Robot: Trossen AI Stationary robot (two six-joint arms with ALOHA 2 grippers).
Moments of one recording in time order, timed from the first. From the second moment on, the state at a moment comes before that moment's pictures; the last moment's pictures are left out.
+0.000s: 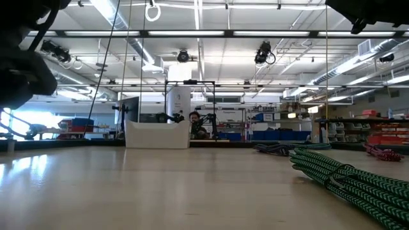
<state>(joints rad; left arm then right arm) -0.52 1.37 0.61 -0.48 0.42 -2.27 0.03 0.01 0.26 0.14 0.32 -0.24</state>
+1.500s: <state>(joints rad) 0.71 1.59 1.63 -0.91 0.07 0.12 0.03 0.01 0.26 0.14 0.32 -0.24</state>
